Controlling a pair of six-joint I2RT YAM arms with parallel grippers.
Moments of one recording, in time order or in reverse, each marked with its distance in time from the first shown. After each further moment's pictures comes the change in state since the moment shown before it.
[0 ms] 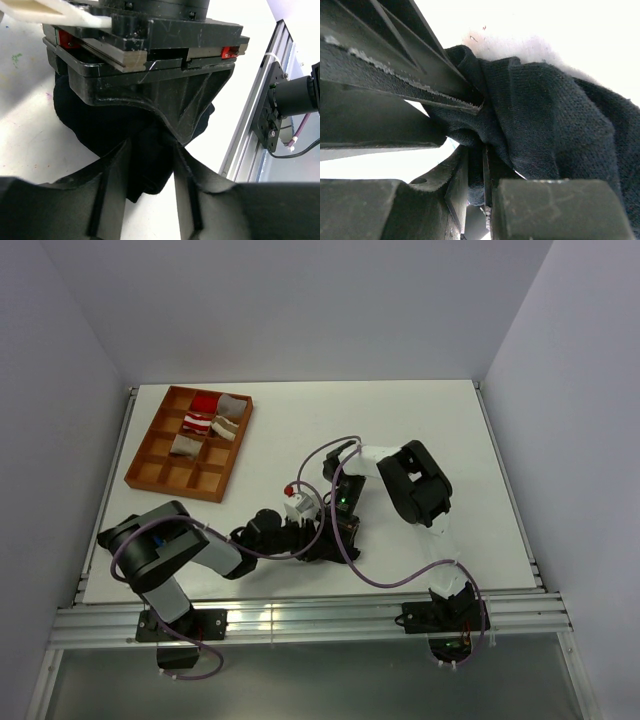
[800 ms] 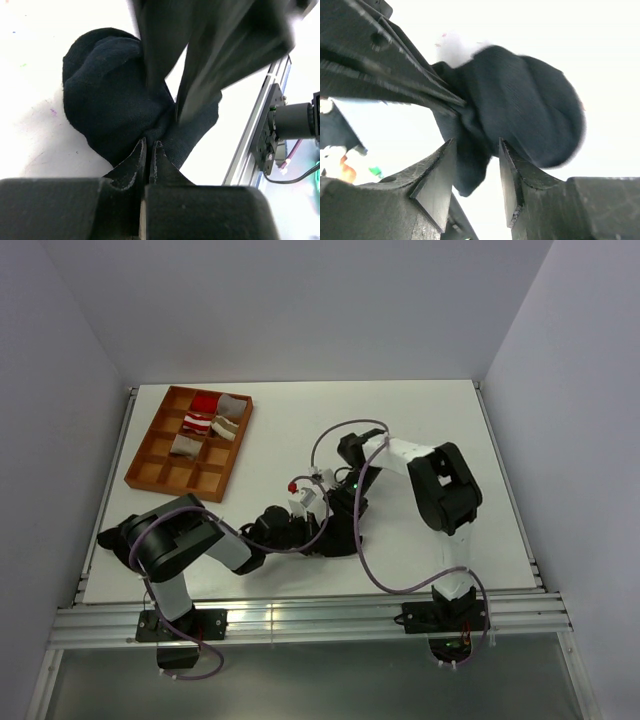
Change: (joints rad) left arm 0.000 0.111 0.069 0.021 -0.032 -0.092; right arm -0.087 -0.187 -0.082 0.201 0.064 0.085
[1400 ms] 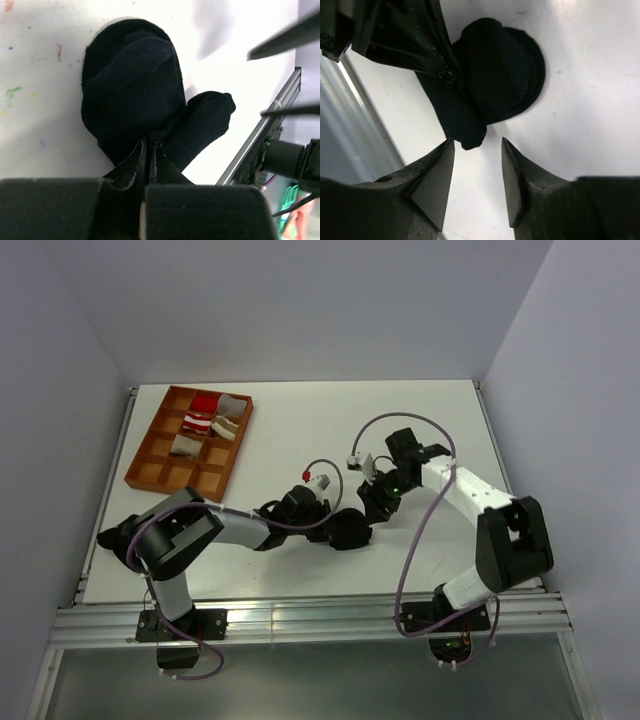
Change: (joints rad) left arm -0.004 0.008 0.261 -0.463 -0.040 -0.158; right arm -0.183 -0.478 -0.323 0.248 0.068 -0.066
